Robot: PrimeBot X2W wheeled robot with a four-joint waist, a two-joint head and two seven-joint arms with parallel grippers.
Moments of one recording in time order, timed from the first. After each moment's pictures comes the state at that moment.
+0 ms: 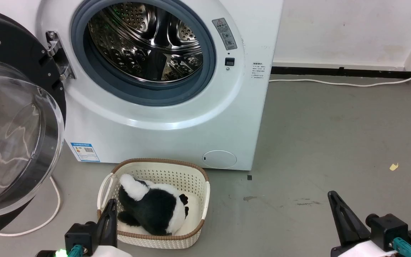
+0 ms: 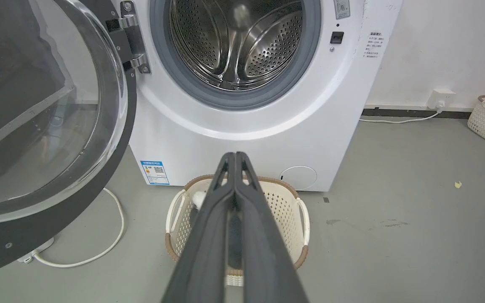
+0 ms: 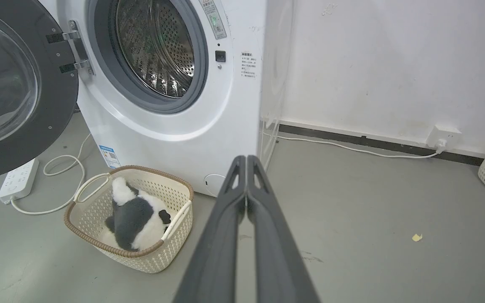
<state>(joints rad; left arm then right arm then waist) 0.08 0.09 -0.02 0.06 -0.08 0.02 -0.10 0.07 -0.05 -0.01 0.02 0.03 0.13 -0.11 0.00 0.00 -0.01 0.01</state>
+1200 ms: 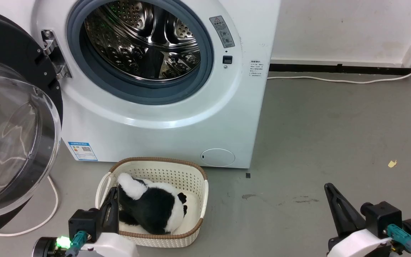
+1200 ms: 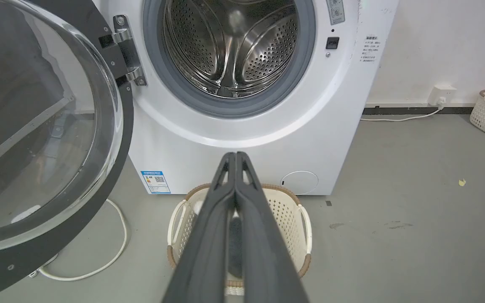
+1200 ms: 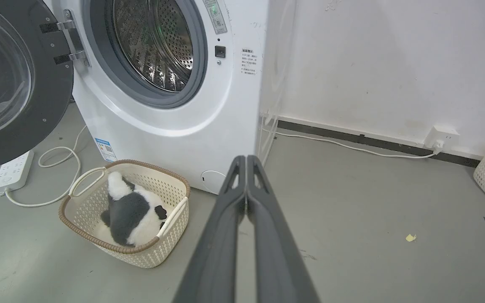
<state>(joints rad) 0.04 0.07 -0.01 0.02 -0.03 0.01 -0.03 0.03 -0.05 0.00 0.01 0.02 0.13 -0.04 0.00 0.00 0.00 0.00</state>
